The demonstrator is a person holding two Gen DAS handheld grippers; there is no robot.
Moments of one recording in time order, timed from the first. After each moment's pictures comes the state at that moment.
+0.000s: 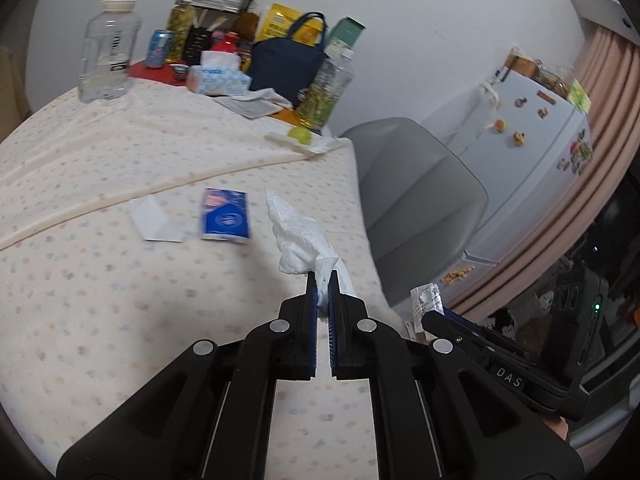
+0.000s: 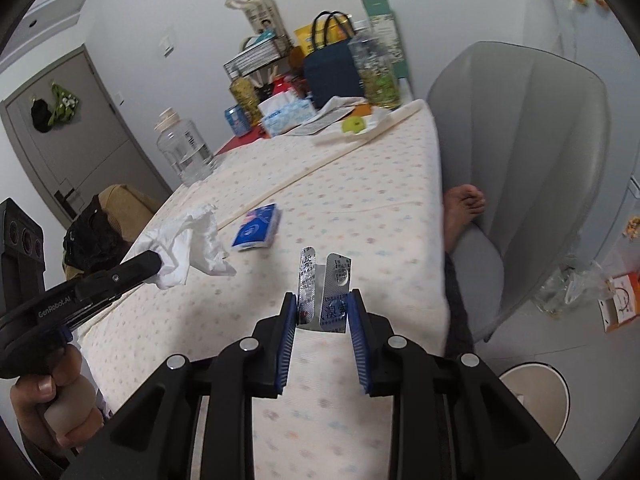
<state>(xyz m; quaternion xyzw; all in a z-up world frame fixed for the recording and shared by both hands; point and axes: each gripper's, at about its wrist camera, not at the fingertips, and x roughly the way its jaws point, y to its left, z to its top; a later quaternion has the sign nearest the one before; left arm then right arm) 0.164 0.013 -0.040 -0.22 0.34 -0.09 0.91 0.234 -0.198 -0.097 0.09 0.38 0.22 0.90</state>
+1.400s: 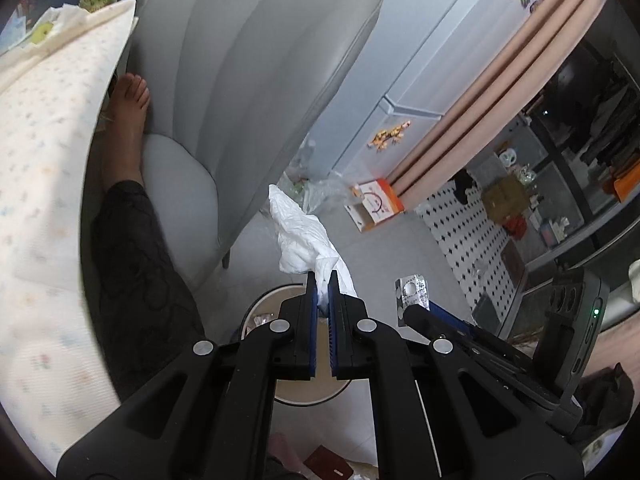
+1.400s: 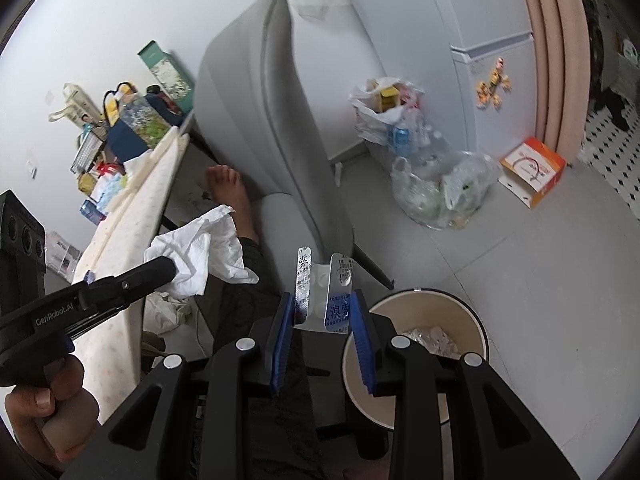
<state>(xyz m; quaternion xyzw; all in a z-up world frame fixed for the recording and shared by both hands) 0.264 -0.283 -0.141 -0.09 0.49 -0.27 0.82 0.213 -0.462 -0.234 0.26 0.41 0.00 0.88</state>
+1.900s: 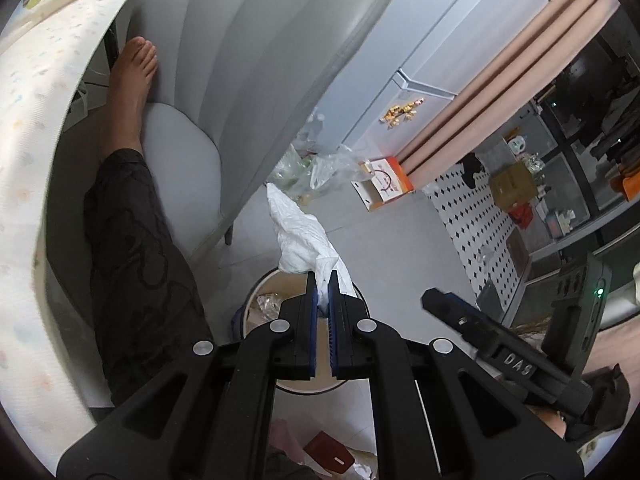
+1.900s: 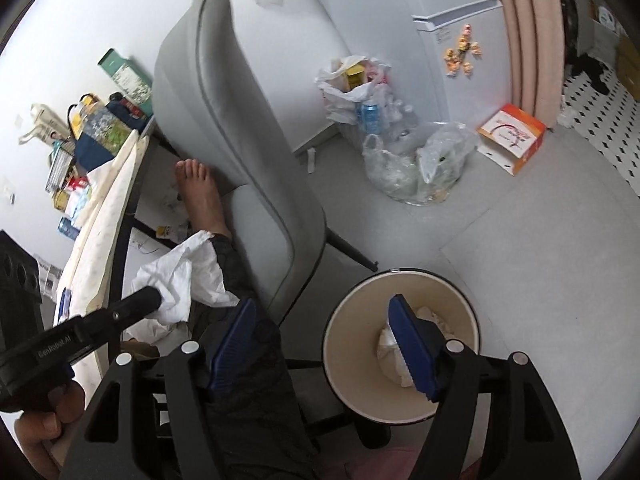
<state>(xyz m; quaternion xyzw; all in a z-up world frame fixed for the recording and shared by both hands) 0.268 -0.284 -0.175 -0.09 0.53 -0.26 0.80 0.216 -0.486 -0.259 0.29 0.42 -0.05 0.86</state>
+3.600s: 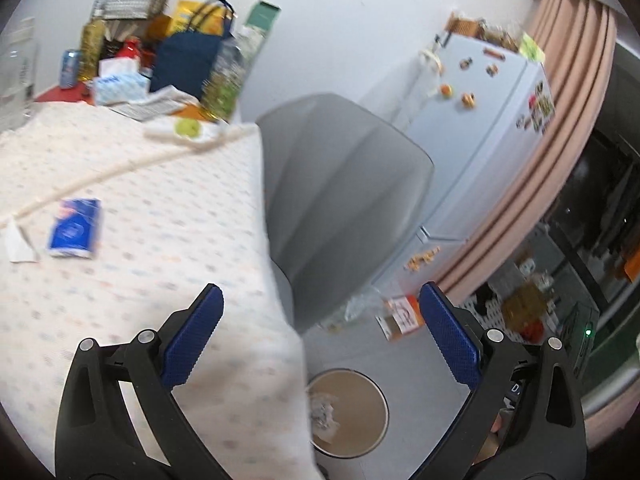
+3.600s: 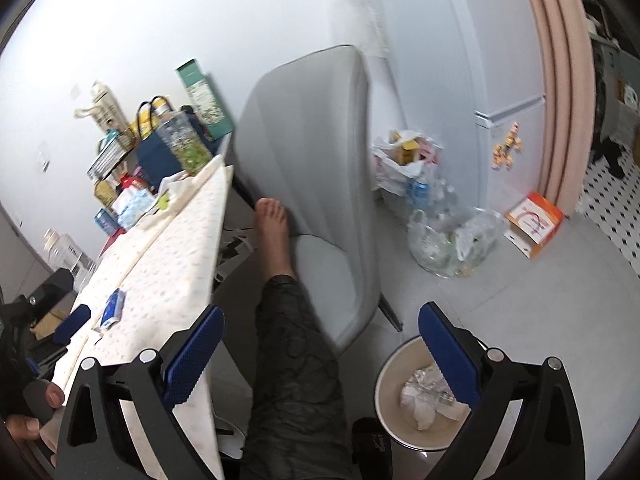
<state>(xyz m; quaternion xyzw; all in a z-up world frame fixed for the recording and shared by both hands) 0.208 -0.113 -0.048 -0.18 0.31 -0.17 0.92 0.206 -0.363 -0.139 0.21 0.33 0.00 0.92</state>
